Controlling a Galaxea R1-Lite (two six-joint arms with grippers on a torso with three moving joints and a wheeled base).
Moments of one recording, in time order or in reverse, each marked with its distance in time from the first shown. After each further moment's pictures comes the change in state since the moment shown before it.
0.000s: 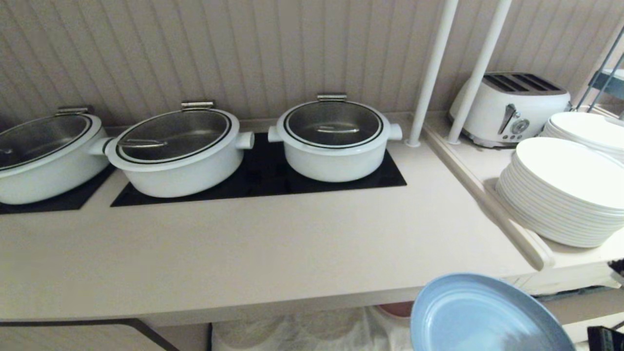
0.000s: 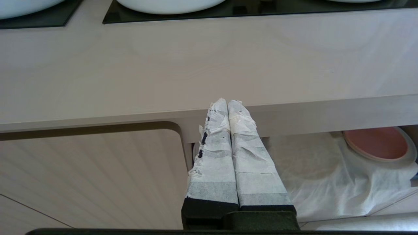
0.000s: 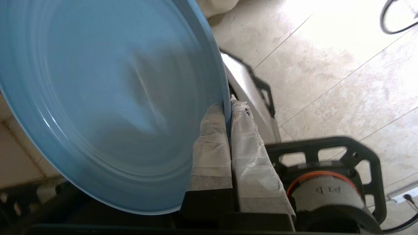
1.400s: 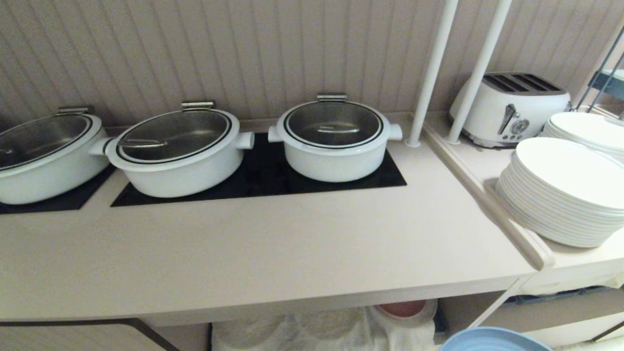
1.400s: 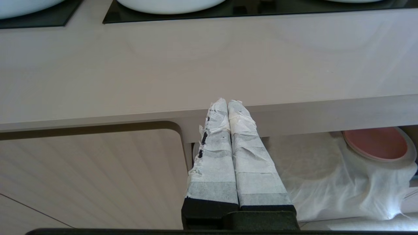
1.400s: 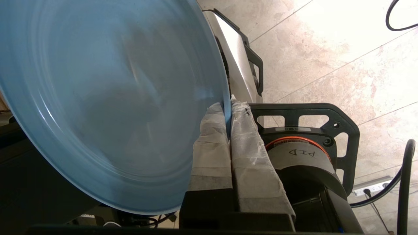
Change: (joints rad) left arm 0.000 0.000 0.000 0.000 0.000 -0.001; right arm -0.001 -0.147 0.086 0.115 0.091 -0.165
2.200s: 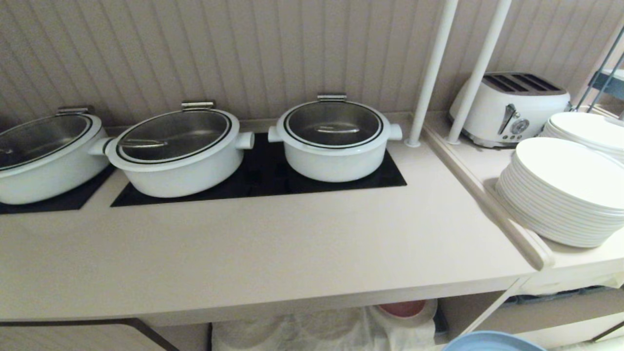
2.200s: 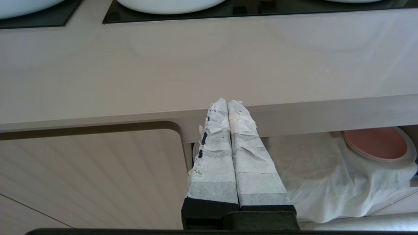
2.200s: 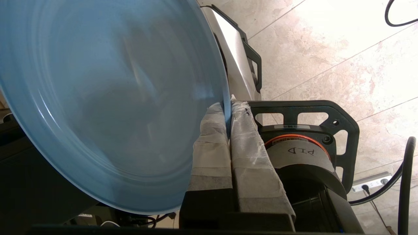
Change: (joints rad) left arm 0.000 0.000 0.000 0.000 0.000 0.000; right arm 0.000 0.006 0.014 -0.002 0.001 0.000
